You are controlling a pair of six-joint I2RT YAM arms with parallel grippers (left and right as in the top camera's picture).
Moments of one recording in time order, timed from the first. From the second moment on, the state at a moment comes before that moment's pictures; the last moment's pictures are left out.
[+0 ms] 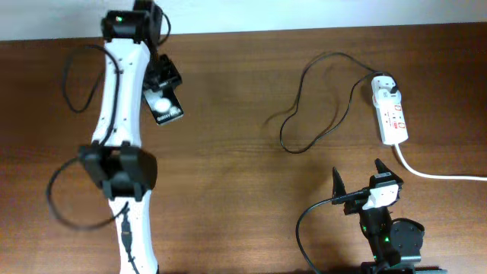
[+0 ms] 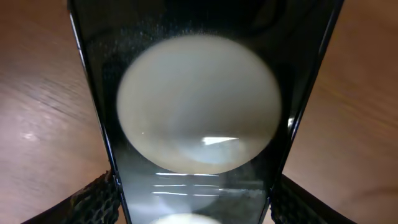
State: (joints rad) left arm -0.10 2.38 2.59 -1.69 -0.08 -0.54; right arm -0.01 0.02 0.01 -0.06 -0.16 -0.06
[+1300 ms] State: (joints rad) left arm -0.15 1.62 1.17 -1.07 0.96 -0.63; right arm -0.01 0.02 0.01 -0.06 -0.16 -0.06
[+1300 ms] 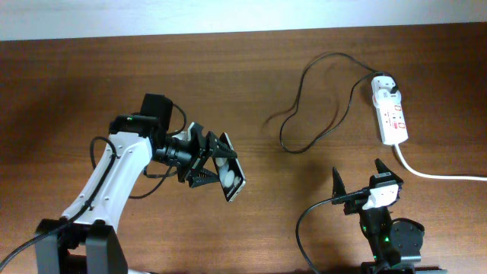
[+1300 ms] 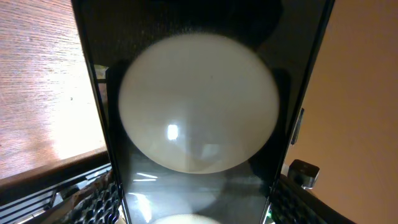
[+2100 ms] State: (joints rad) left arm -0.15 1.62 1.17 -0.84 0.98 -0.73; right arm -0.01 0.30 0.39 -0.25 -0.80 0.61
